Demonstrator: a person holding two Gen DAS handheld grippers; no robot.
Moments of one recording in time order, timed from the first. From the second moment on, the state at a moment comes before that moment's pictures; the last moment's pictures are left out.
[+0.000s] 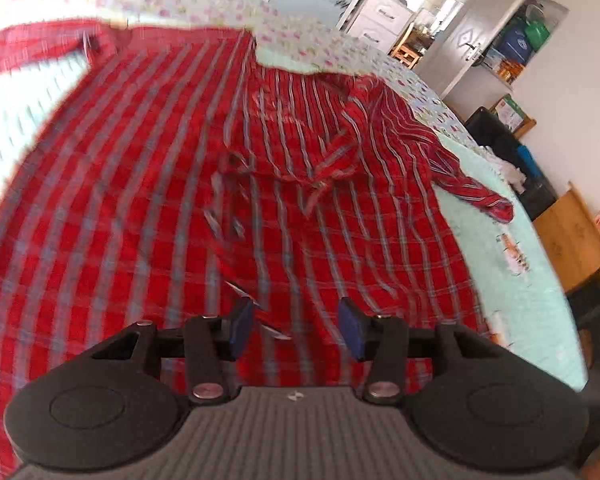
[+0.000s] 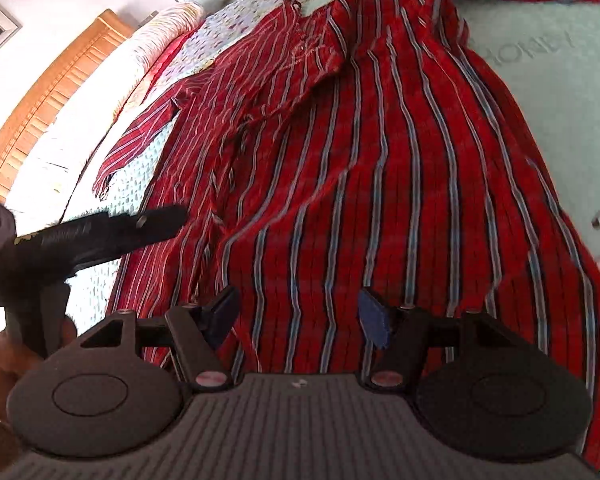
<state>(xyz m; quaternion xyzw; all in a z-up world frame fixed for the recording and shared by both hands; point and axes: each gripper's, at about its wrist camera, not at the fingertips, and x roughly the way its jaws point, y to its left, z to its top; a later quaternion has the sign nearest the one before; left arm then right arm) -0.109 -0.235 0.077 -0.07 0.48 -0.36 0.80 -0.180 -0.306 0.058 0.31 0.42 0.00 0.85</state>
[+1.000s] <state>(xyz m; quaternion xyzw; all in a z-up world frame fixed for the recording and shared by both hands) -0.107 -0.235 0.073 -0.07 0.54 -0.32 0.78 -0.230 -0.329 0.033 0.39 0.39 -0.03 0.83</state>
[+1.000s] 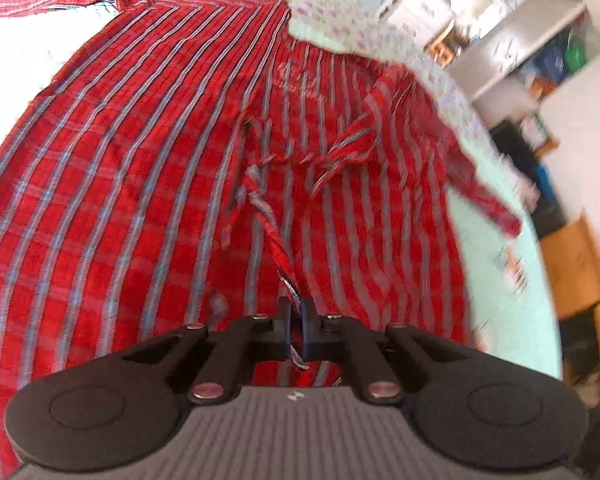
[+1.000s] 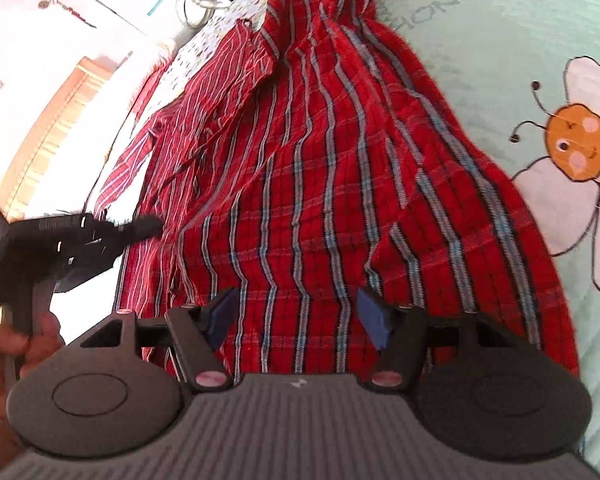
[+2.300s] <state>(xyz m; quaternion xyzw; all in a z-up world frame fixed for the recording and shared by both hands) -0.006 -0.395 0.057 0.12 0.44 -0.43 0.78 -0.208 -0.446 0.022 0.40 0.27 -0.13 0.87</state>
